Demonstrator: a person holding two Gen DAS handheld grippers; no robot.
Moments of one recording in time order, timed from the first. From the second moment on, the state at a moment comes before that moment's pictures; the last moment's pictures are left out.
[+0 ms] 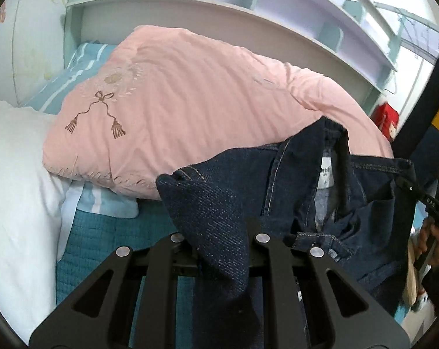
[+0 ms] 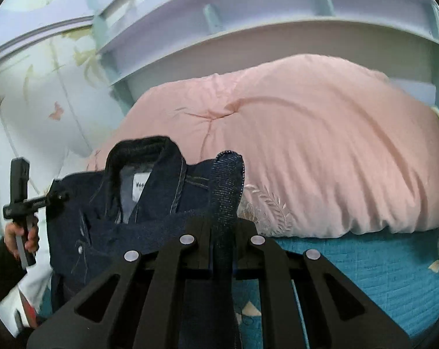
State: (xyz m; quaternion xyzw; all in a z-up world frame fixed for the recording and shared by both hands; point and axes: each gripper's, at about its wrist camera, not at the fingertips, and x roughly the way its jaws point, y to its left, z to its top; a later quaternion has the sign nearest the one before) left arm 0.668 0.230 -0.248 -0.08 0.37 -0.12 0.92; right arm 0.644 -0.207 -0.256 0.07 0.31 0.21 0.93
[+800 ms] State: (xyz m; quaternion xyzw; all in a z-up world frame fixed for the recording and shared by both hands) left arm 0.453 0.236 -0.297 -0.09 0.43 -0.15 0.89; right arm 0.437 -0.216 -0.287 0.06 0.37 0.22 0.90
